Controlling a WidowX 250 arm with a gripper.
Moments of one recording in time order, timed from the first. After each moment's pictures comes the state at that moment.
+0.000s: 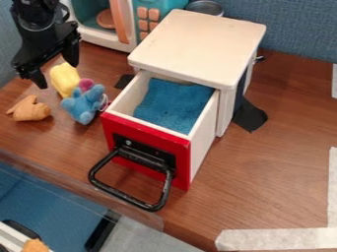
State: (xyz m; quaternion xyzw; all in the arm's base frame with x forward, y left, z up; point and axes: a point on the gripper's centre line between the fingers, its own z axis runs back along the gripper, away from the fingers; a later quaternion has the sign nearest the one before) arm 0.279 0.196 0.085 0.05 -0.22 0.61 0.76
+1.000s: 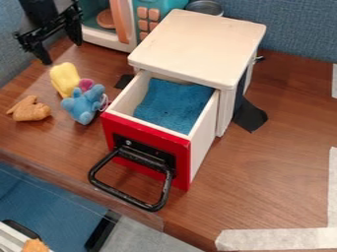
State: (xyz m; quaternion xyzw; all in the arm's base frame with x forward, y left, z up) arm 0.314 0.217 0.094 0.00 -0.16 0.59 0.79
